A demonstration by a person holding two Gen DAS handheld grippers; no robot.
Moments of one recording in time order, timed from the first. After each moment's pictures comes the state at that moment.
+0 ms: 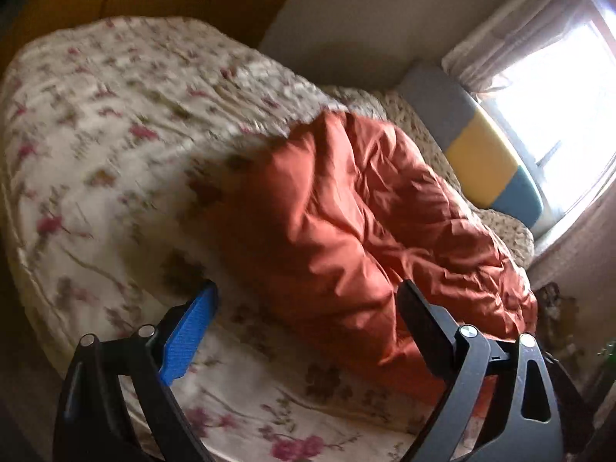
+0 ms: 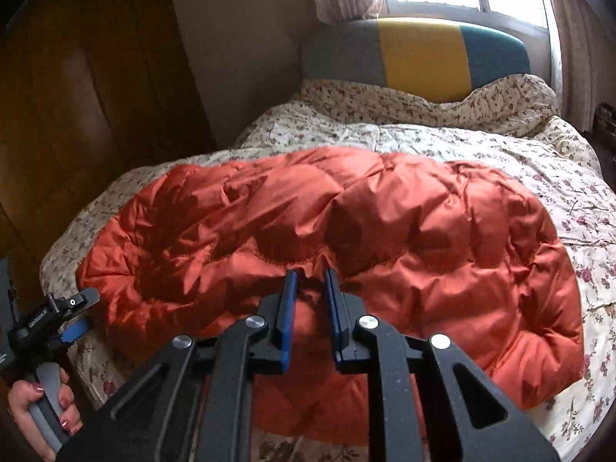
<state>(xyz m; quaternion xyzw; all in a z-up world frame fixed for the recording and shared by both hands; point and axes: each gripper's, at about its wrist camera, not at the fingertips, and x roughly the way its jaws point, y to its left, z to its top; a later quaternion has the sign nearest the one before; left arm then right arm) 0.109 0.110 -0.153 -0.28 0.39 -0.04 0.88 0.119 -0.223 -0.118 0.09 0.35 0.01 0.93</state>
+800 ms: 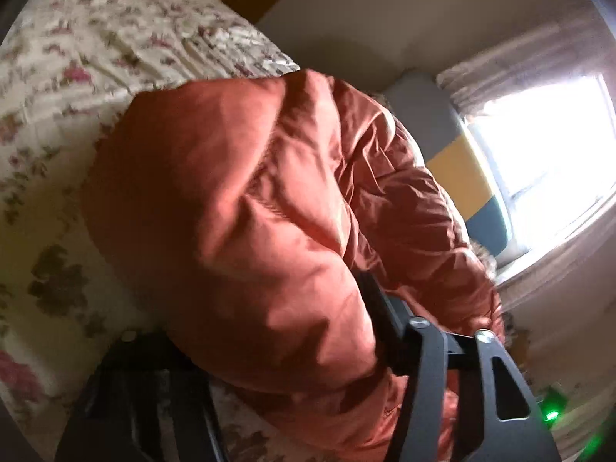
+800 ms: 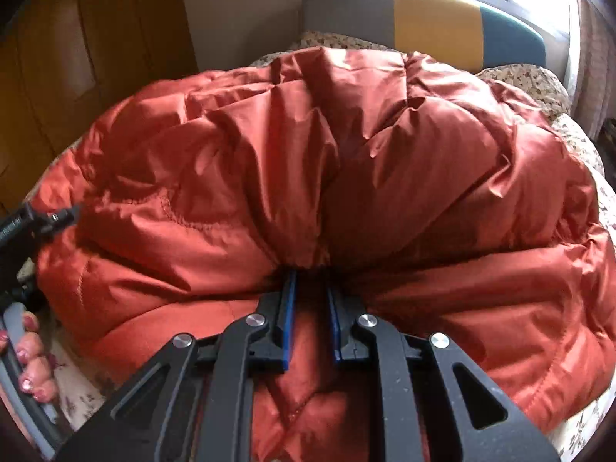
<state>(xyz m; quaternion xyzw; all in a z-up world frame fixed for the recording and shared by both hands) 0.157 0.093 -0.185 -0.39 0.37 -0.09 0.84 0.152 -0.217 -0.175 0.05 0.42 0.01 0.91</state>
